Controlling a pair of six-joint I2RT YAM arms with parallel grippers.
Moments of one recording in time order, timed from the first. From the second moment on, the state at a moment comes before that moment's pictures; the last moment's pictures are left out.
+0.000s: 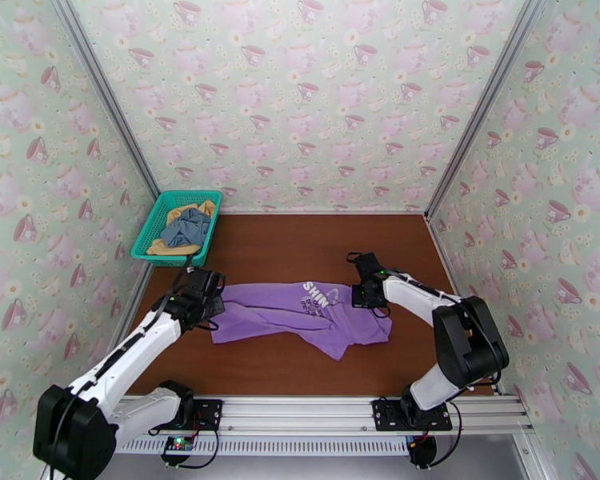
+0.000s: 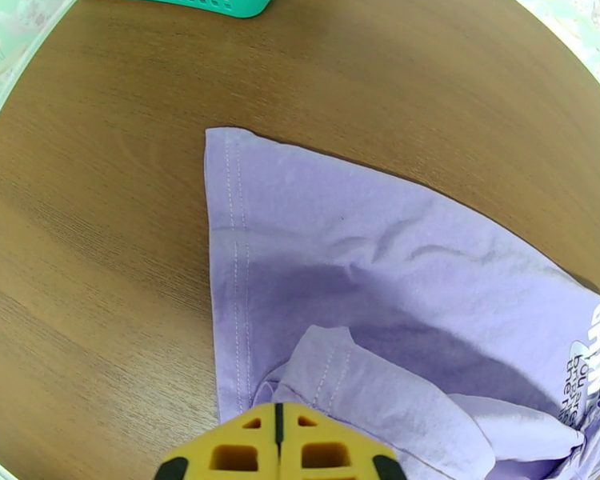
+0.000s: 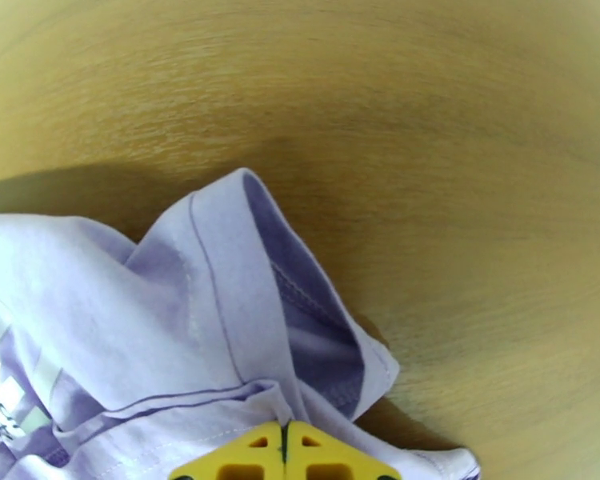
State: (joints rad) left arm -0.33 1.11 0.78 -0.74 -0.28 -0.69; right arm 0.34 1.59 0.94 -0.62 0.11 0.33
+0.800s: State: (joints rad) left arm -0.32 1.08 1.69 -1.05 -0.24 -0.51; right arm 0.34 1.00 1.89 -0.97 0.15 0.21
